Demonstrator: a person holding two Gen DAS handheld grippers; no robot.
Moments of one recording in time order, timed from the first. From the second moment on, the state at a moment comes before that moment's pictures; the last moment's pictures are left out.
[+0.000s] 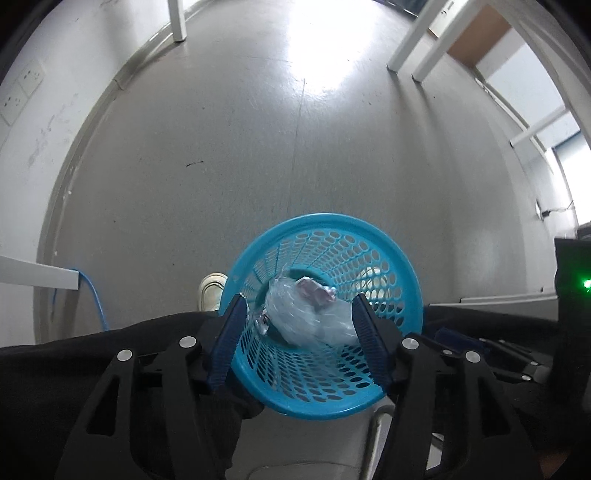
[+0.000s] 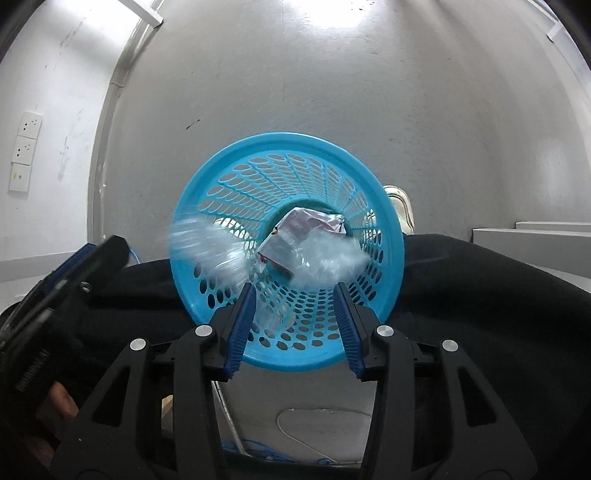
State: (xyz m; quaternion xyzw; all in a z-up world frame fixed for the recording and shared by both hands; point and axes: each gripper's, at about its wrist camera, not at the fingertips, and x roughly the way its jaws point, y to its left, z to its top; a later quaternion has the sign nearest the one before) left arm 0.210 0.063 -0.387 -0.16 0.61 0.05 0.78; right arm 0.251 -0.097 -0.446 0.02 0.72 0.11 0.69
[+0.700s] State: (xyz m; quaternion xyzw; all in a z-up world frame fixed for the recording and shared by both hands) left arm 0.152 0.068 -0.332 -0.18 0.56 0.06 0.81; right arm 0.196 -0.097 -0.349 -0.02 0.62 0.17 0.76
